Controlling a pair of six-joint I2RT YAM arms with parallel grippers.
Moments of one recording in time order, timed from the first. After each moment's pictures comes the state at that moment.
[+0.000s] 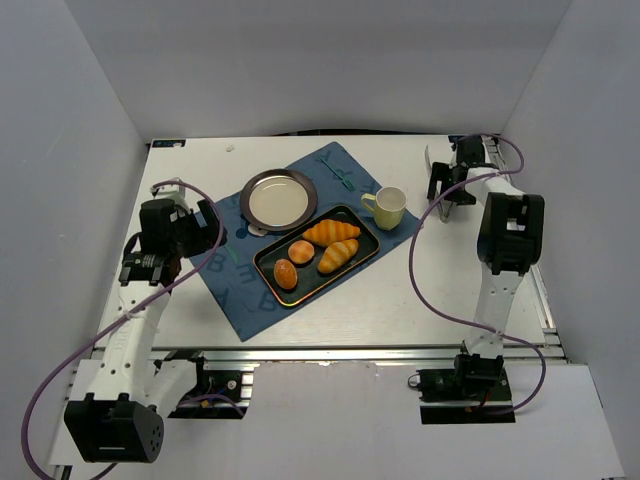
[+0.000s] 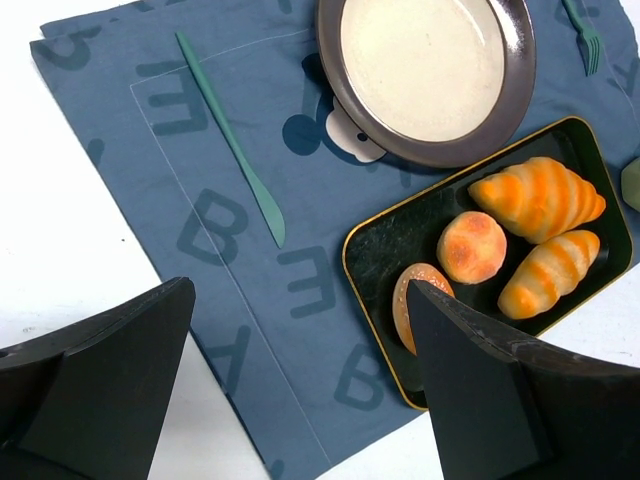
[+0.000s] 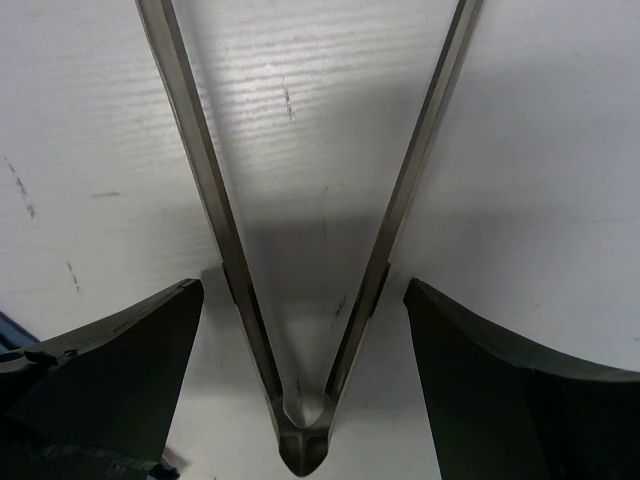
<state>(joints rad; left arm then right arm) -0.02 0.94 0.89 -0.55 0.06 -0.32 -0.03 2.19 1.64 -0.42 -0.02 0.06</state>
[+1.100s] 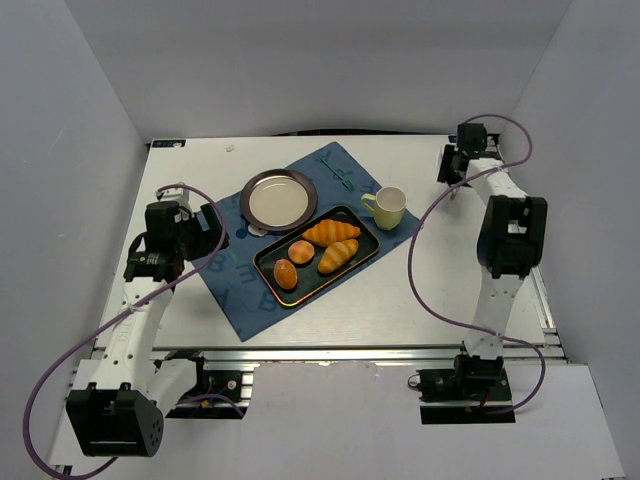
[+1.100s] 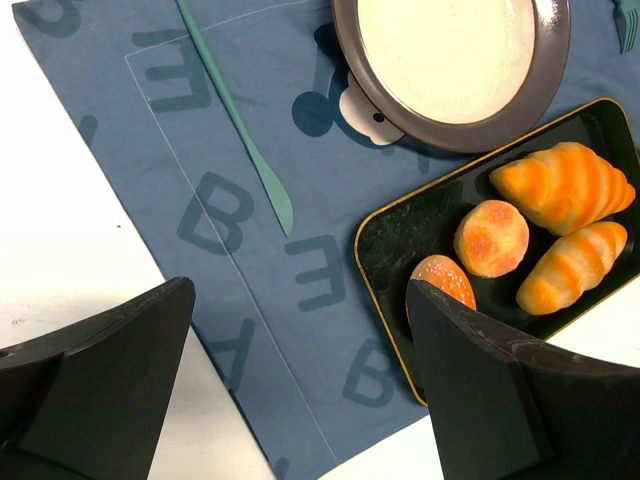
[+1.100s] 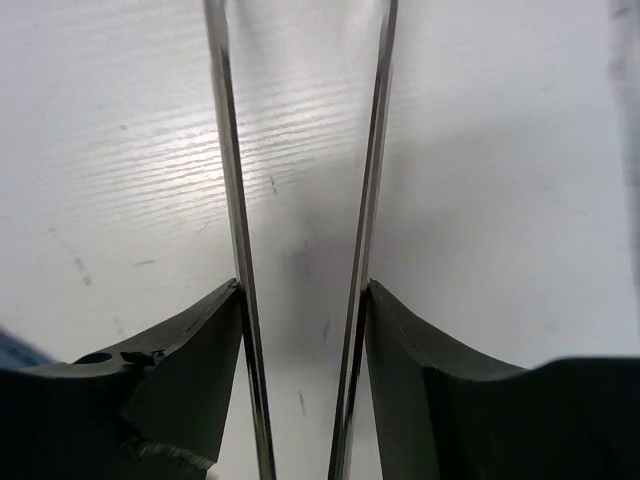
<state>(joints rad) -0.02 0.97 0.85 -0.53 0.06 -0.32 -0.01 2.18 1.75 -0.43 0.12 0.12</state>
